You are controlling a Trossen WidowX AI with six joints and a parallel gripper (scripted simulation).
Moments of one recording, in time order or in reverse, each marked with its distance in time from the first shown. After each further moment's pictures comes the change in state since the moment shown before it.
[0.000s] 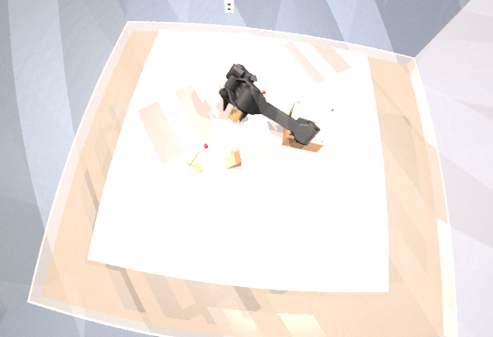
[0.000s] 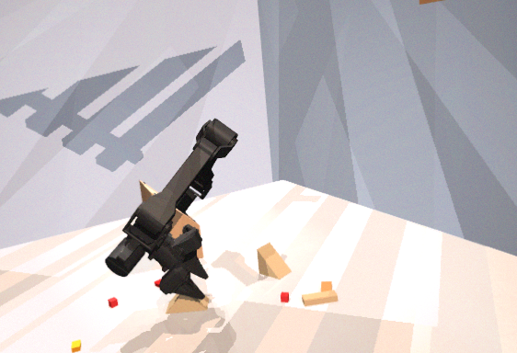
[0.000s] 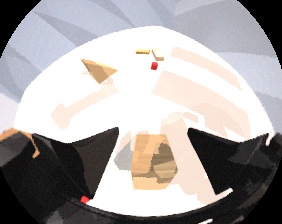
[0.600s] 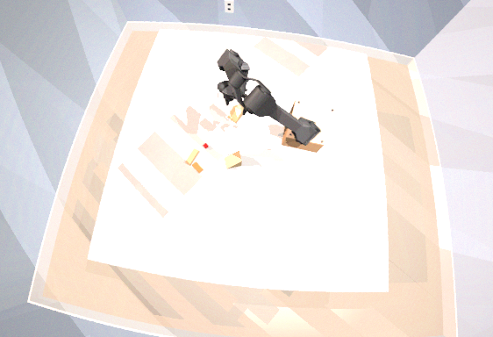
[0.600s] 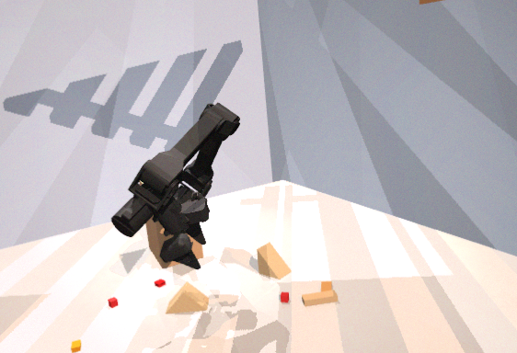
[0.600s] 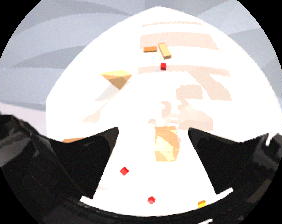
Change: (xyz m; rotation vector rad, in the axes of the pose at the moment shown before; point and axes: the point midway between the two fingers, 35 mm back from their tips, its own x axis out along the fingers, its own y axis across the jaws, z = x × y) arm -0.055 0.013 0.051 0.148 0.241 0.143
